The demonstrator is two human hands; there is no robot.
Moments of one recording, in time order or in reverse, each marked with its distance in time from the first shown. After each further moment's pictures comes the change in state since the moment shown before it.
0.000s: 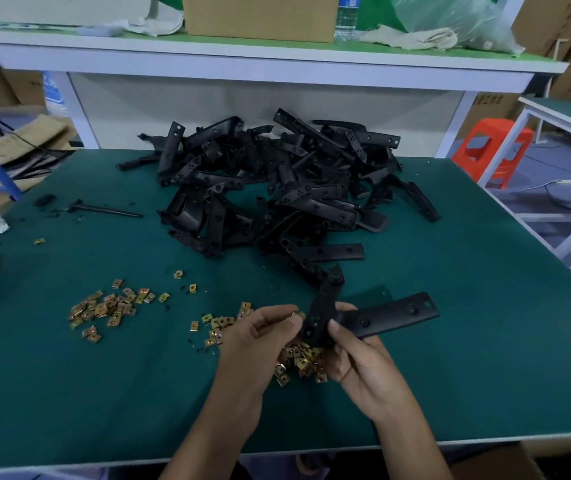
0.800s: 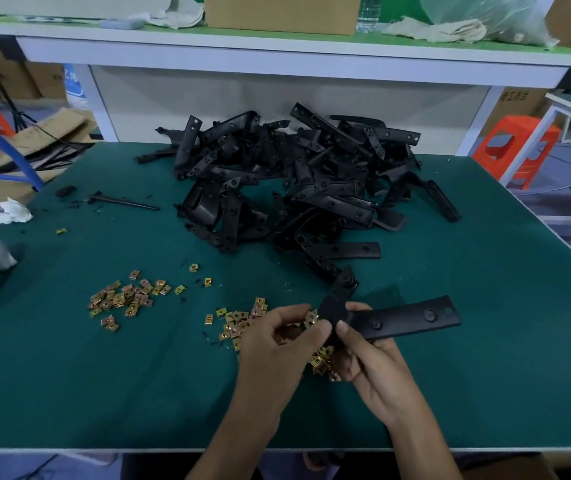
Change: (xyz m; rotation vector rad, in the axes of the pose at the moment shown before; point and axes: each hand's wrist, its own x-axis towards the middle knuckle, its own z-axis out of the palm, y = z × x) left_hand -0.006 -0.013 -0.001 0.176 0.058 0.098; right_hand -0.001 0.000 0.009 -0.087 0.016 -0.045
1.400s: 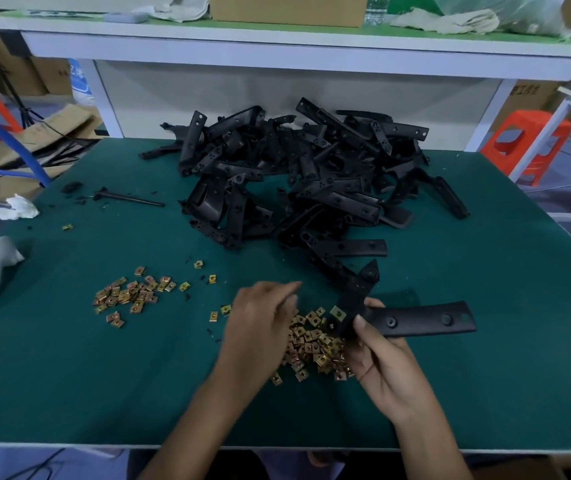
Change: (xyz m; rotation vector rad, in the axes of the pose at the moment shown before) left_hand 0.039 0.000 -0.029 0.800 -0.016 0.527; right_hand 0.002 -0.002 -0.005 0.186 -0.005 0.032
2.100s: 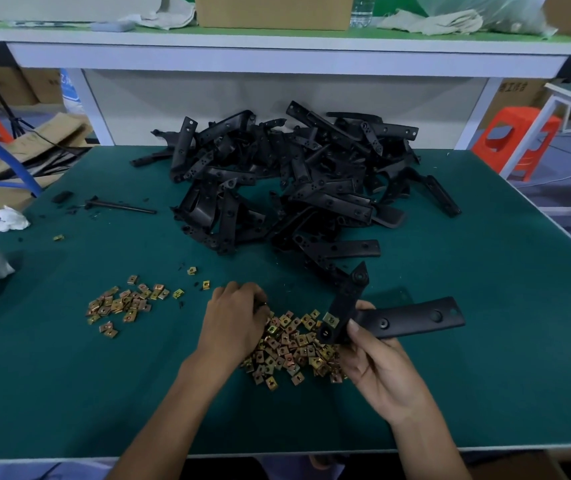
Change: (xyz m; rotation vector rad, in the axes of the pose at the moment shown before) left_hand 0.032 -0.036 0.001 0.271 -0.177 -0.185; right_hand 0.000 0.003 -0.007 0.026 -0.025 0.043
